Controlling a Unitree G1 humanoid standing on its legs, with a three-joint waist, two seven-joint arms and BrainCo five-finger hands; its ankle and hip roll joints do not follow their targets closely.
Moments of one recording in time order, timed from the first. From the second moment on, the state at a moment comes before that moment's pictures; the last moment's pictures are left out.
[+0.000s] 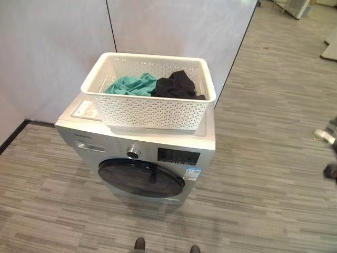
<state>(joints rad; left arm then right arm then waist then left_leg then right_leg) 0.20 0.82 0.48 0.37 -0.25 -0.06 0.25 0.20 -0.75 -0.31 0.23 0.57 0.01 0.08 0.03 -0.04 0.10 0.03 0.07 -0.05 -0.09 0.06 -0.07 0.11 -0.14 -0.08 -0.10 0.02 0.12</state>
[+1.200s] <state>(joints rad) -0.08 0.17 -0.26 0.95 -0.45 -0.09 0.22 -0.20 -0.39 0.56 0.60 0.04 0.00 -0.09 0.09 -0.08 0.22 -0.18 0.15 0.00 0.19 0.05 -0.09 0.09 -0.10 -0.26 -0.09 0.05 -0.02</state>
